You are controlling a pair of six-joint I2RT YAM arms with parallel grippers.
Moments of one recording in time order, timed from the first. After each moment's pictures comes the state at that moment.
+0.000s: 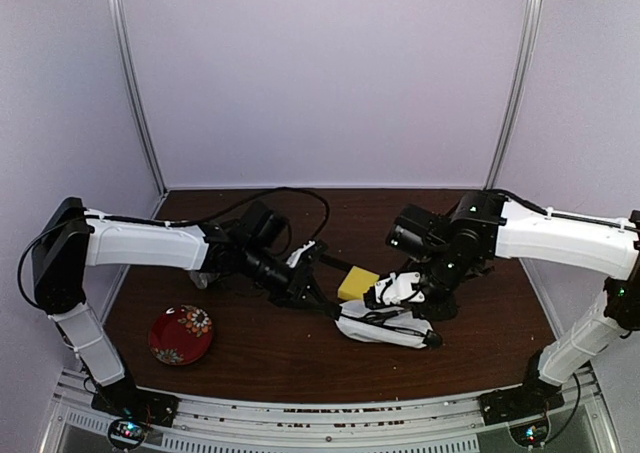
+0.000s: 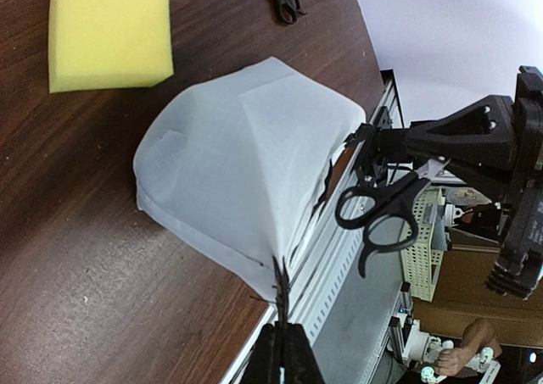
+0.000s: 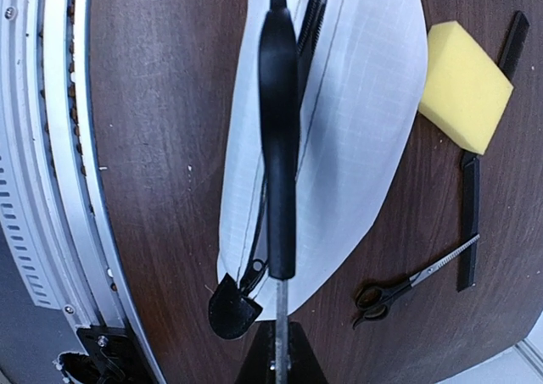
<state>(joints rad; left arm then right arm) -0.86 1.72 1.11 -0.22 0.74 -0.63 0.99 1.48 1.28 -1.18 0.05 -0.59</state>
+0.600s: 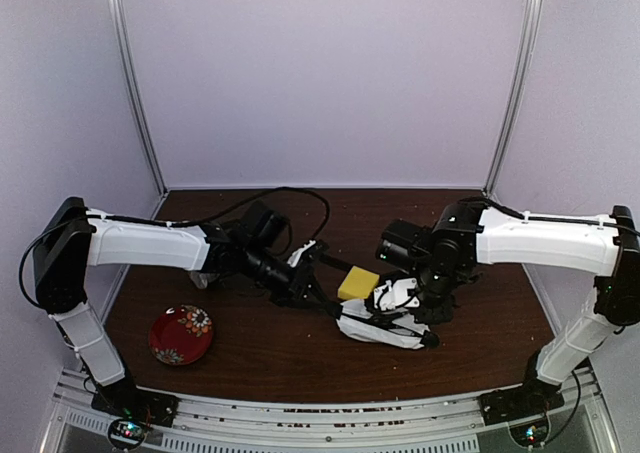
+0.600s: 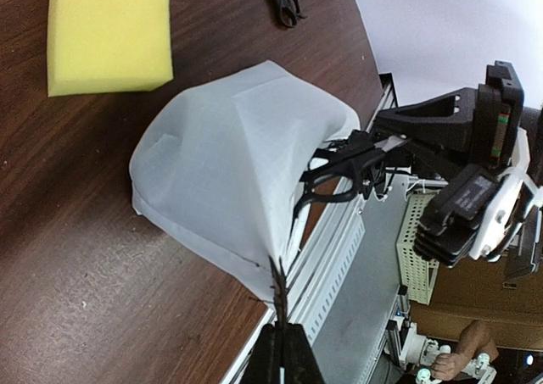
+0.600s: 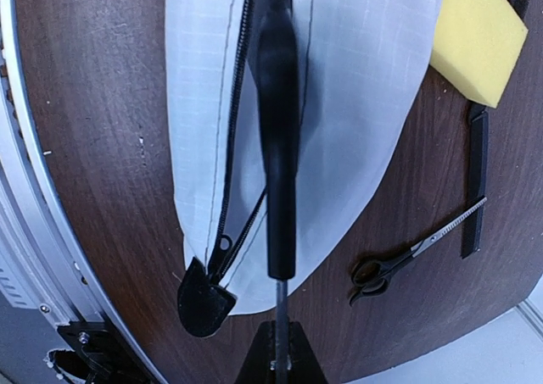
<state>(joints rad) -0.86 1.72 1.11 -0.20 0.74 -0.65 1.00 1.55 1.25 -1.19 0.18 -0.52</state>
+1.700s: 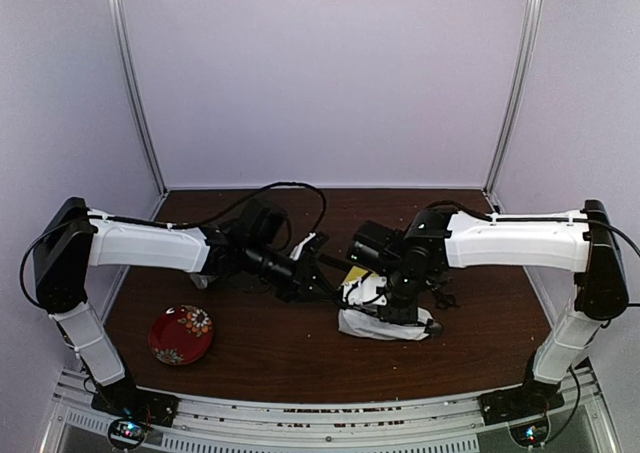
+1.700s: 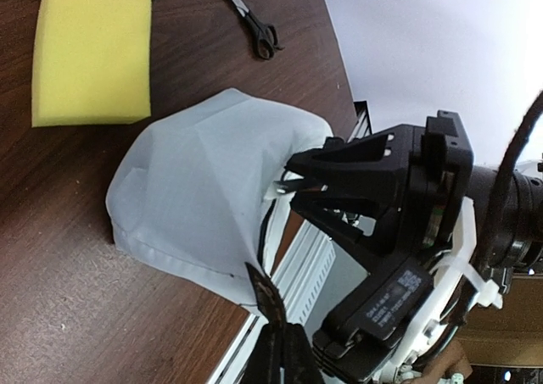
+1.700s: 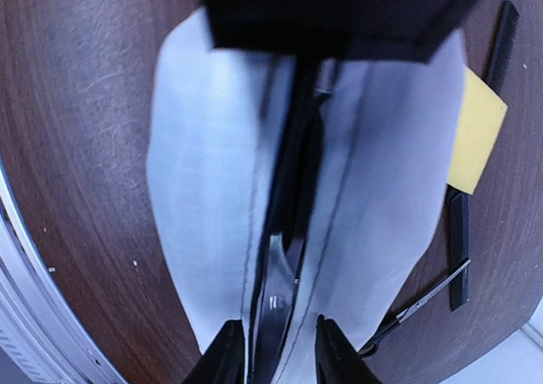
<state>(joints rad) -0.86 1.73 1.09 -0.05 0.75 -0.79 1.04 1.70 1.33 -1.03 0.18 -0.43</state>
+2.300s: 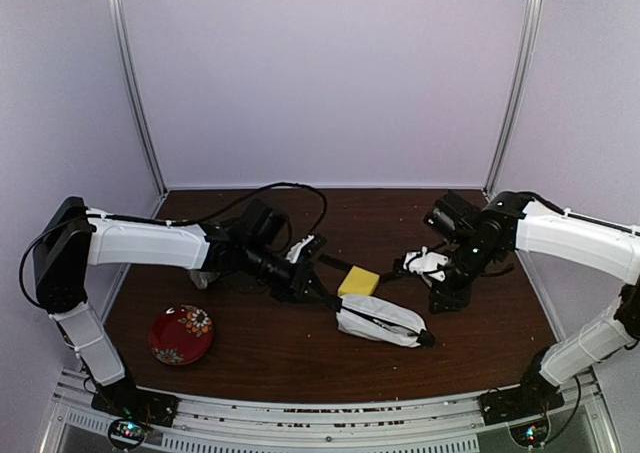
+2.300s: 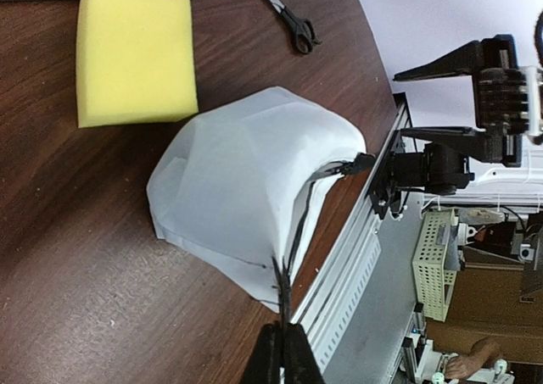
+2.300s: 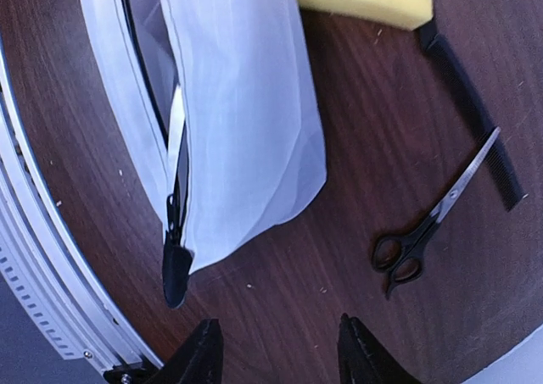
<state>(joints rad) -0.86 1.73 1.11 -0.18 0.67 -0.64 0.74 1.38 1.12 -1.05 -0.04 -0.45</state>
